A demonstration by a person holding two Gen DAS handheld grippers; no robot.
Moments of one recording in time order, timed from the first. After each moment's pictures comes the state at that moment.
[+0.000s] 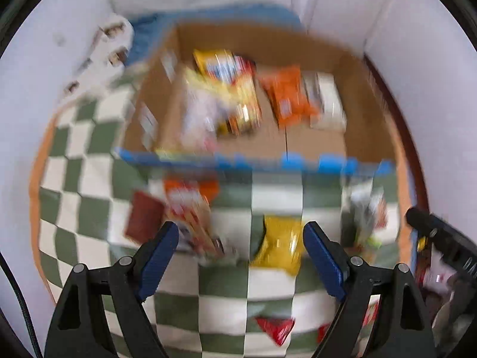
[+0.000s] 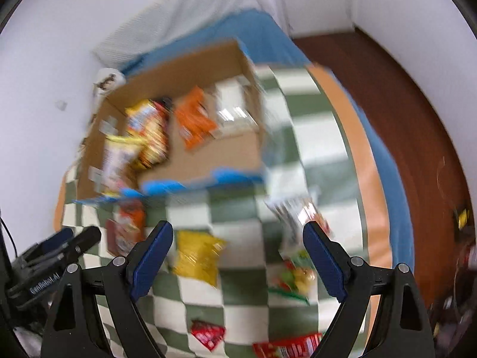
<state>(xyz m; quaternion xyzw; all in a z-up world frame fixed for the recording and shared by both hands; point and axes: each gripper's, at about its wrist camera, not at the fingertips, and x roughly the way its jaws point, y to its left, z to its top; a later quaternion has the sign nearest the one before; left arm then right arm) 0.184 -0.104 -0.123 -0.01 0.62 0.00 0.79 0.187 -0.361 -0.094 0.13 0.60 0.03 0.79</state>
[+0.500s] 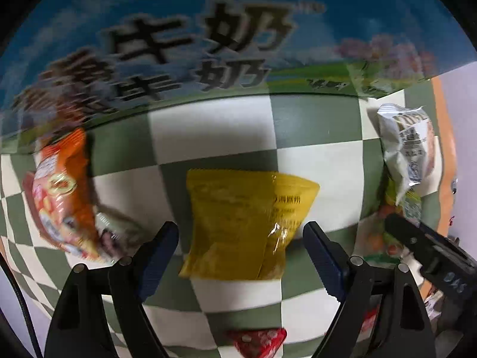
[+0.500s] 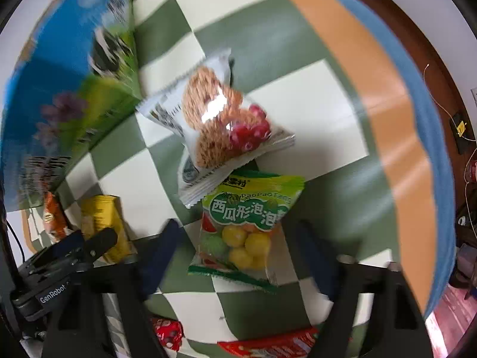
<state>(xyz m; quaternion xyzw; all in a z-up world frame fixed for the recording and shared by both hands) 0.201 -0.182 -0.269 0.04 0.73 -0.05 0.68 0.156 -0.413 -0.254 0.21 0.71 -0.04 0.67</state>
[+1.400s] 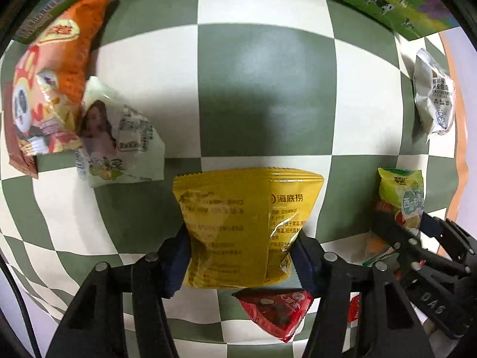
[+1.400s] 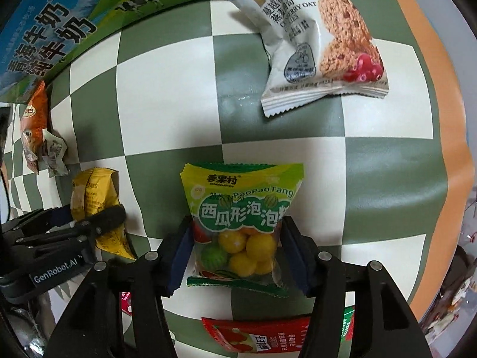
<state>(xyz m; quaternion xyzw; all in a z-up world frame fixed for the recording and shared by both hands) 0.134 -0.166 -0.301 -0.02 0.76 -0.04 0.64 0.130 -0.331 -0.271 0.06 0.75 0.04 0.66</state>
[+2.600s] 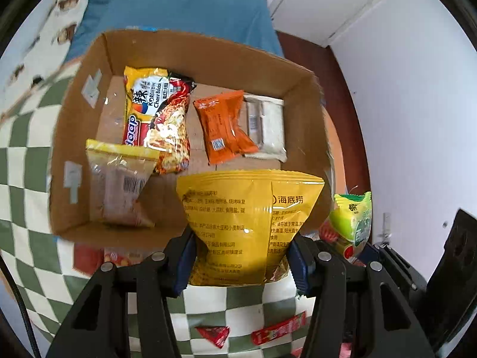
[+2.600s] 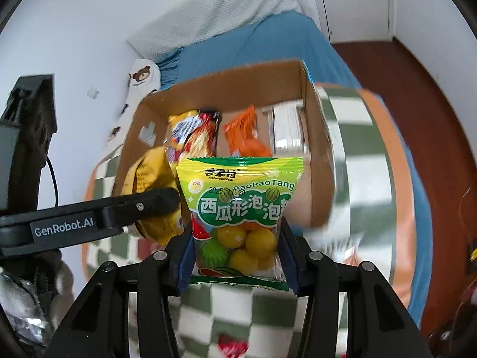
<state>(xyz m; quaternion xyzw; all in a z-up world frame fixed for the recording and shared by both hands) 0.298 -0.121 -0.079 -0.14 0.66 -0.11 0.73 0.257 -0.288 -0.064 0.10 0.58 0.12 0.80</state>
